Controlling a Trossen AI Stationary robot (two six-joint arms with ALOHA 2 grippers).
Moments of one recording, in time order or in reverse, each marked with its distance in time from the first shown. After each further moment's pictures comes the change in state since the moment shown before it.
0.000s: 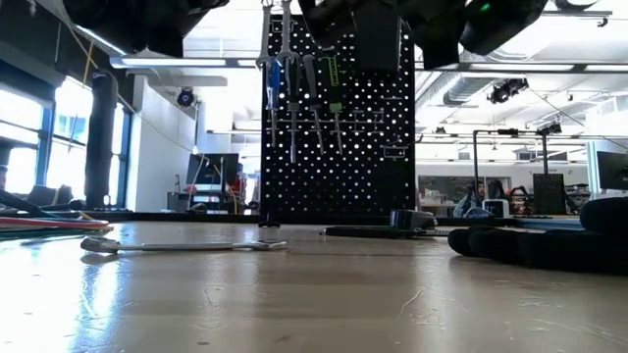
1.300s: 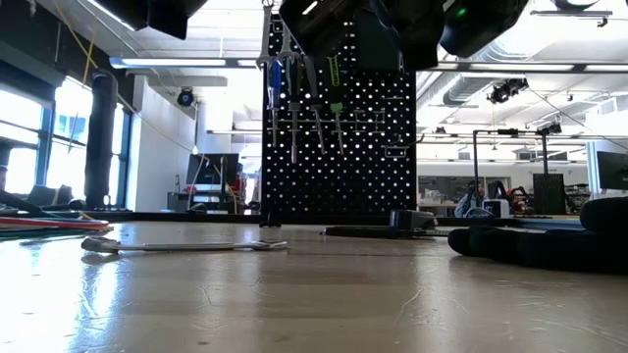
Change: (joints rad) left arm -0.043 0.012 0.114 -0.243 -0.020 0.104; right arm -0.015 0.068 0.084 -0.019 -0.078 0.180
